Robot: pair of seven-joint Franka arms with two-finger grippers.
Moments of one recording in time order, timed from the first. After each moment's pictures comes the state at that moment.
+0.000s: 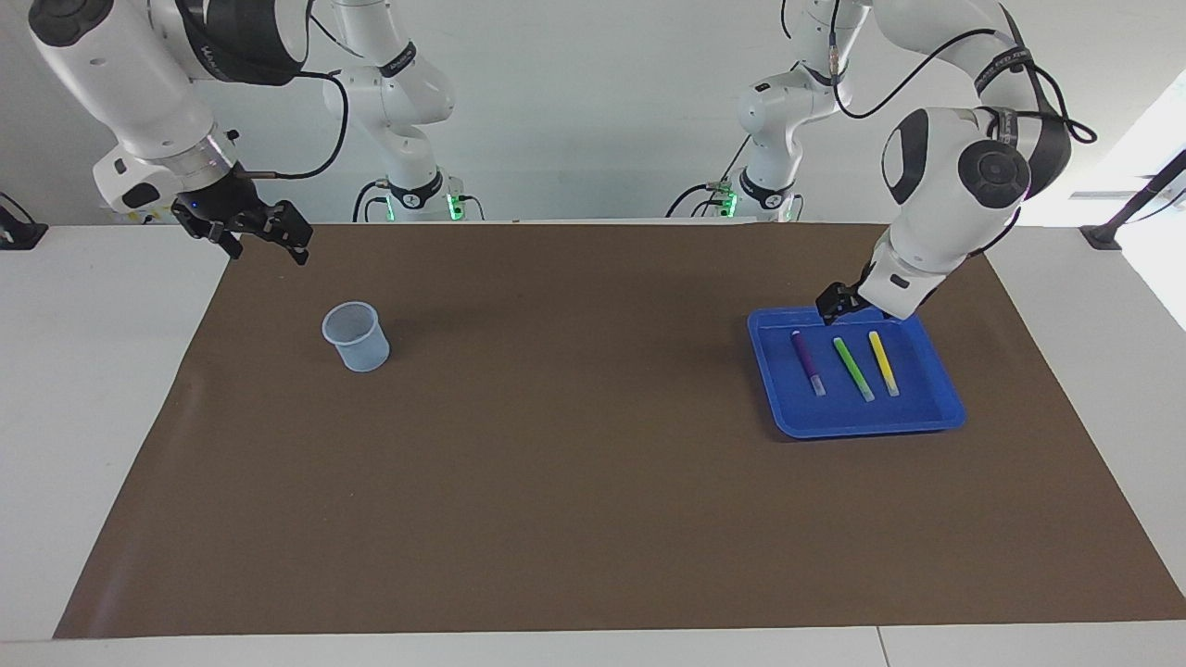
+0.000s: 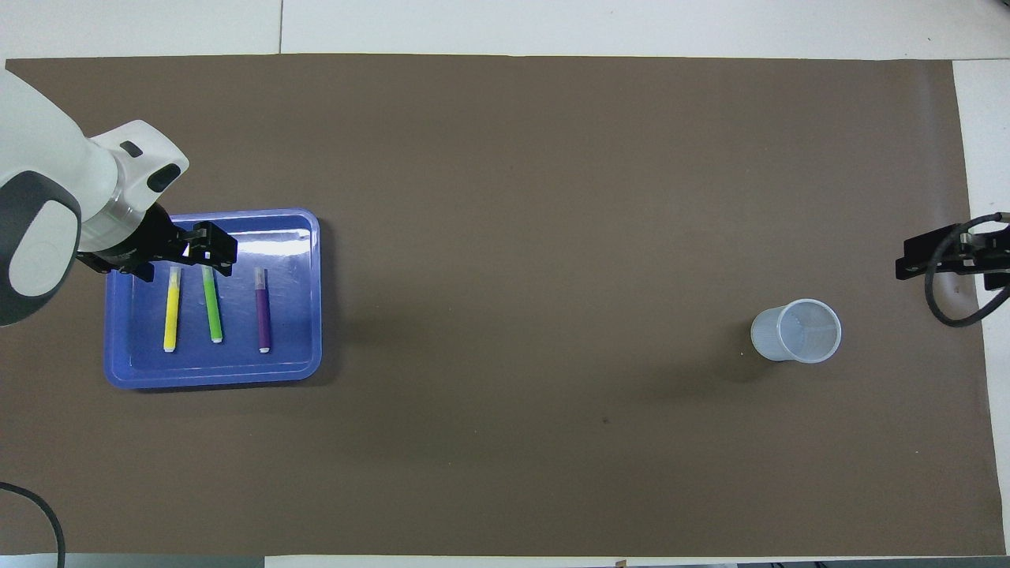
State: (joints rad) left arm 0.29 0.10 -0.49 -1.72 0.08 1.60 -0.21; right arm -0.01 -0.05 -0.09 -1.71 0.01 1.56 0.05
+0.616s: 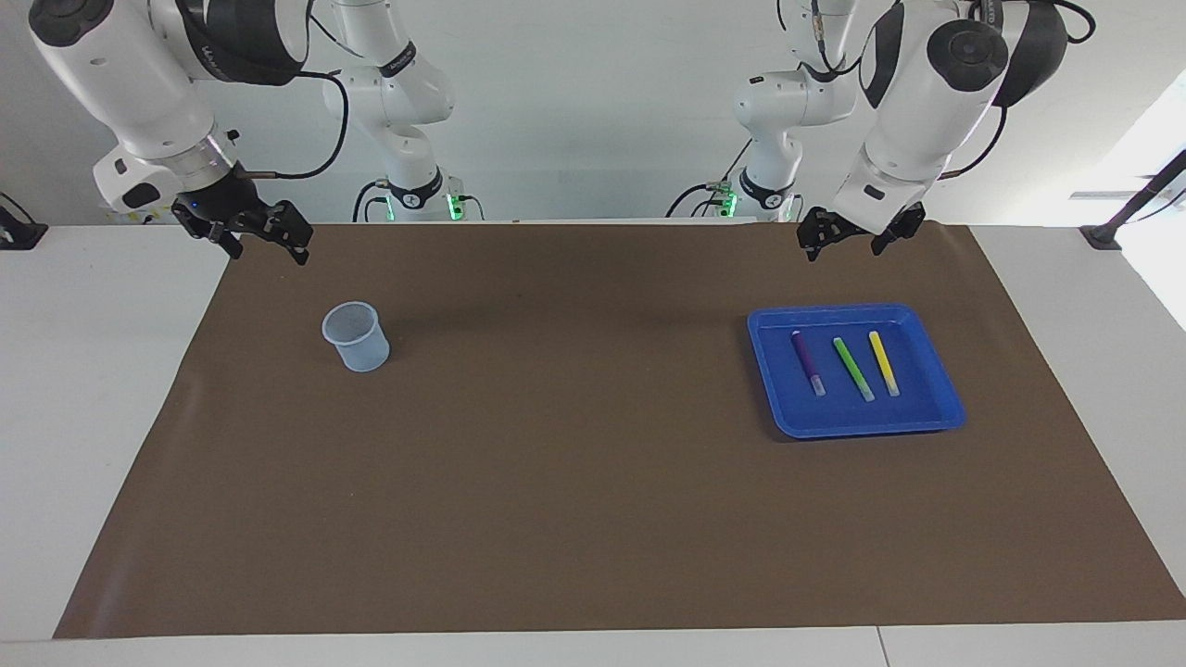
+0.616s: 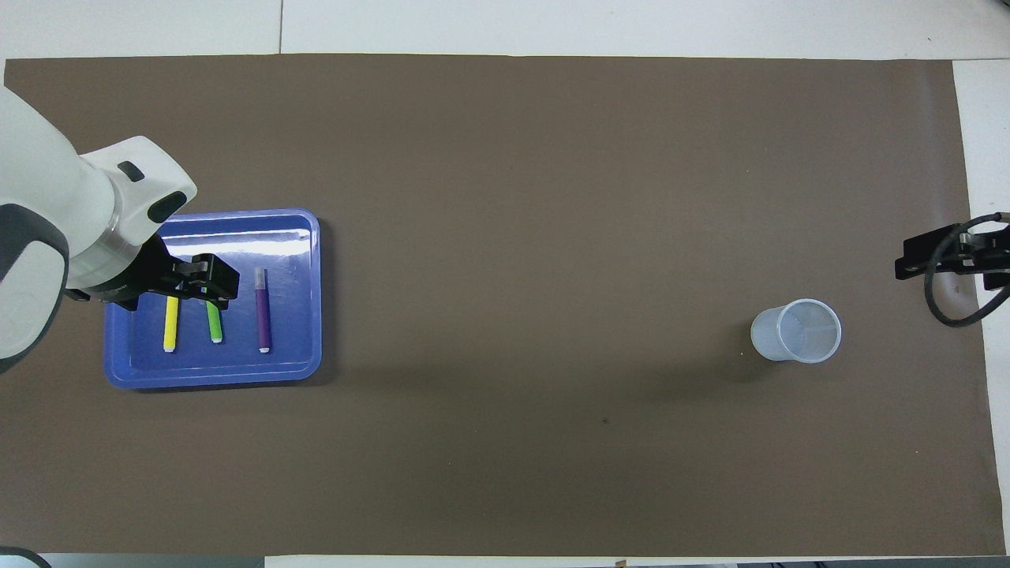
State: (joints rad) left arm 0.01 -0.02 -0.26 -1.65 0.04 1.46 -0.22; right arm -0.01 -0.05 -0.09 -1.71 0.01 1.56 0.05
